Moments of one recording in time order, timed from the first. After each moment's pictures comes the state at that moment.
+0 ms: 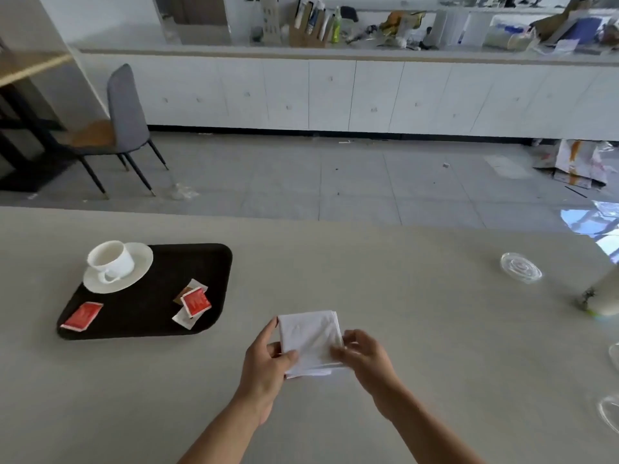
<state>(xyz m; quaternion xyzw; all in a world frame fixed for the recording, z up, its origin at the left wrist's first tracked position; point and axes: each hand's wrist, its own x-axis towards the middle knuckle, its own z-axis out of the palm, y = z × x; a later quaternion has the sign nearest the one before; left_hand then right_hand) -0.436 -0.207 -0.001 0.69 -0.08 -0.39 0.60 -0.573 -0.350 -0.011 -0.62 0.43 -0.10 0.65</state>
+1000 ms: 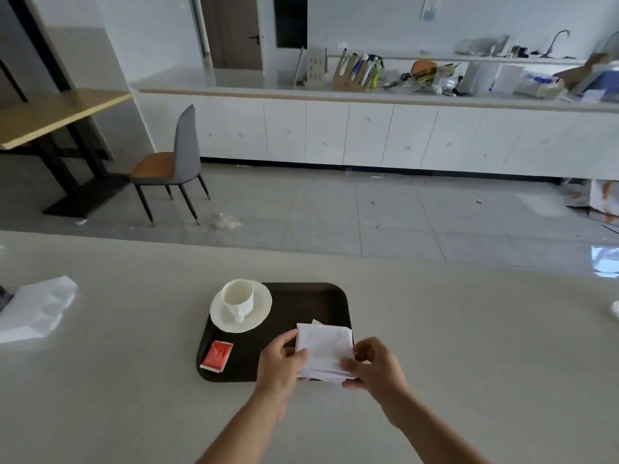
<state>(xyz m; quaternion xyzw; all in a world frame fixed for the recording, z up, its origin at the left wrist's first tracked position) -0.200 -0.062 0.038 0.69 -0.06 -0.35 0.62 -0.333 -0.195 0.022 -0.62 0.44 -0.15 0.64</state>
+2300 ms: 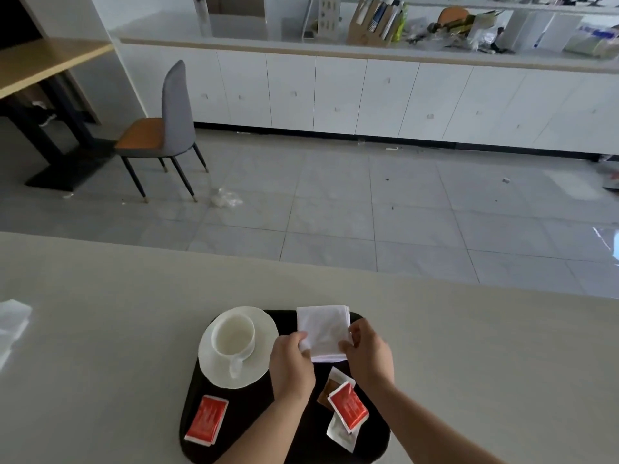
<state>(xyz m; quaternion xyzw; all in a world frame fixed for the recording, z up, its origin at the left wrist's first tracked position) -0.087 -0.162 -0.034 0.90 -0.17 -0.15 0.38 -0.172 -0.280 -0.044 -0.78 0.48 -0.09 0.38</state>
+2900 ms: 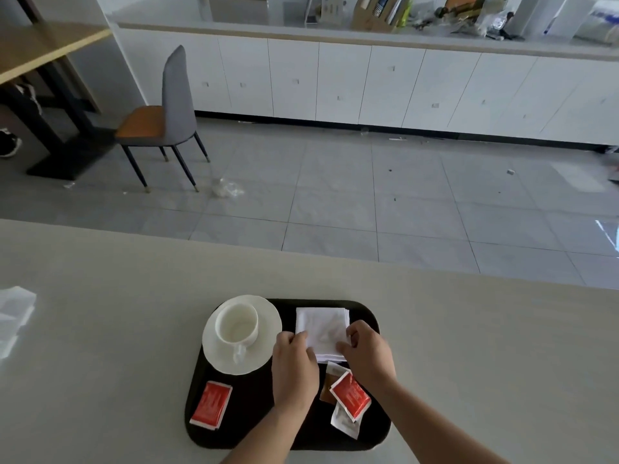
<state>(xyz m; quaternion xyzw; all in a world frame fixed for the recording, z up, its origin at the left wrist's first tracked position) -0.104 -0.143 -0.026 0.91 -0.25 -0.13 0.30 -0.181 -0.272 -0.045 -0.81 0.45 -0.03 0.37</state>
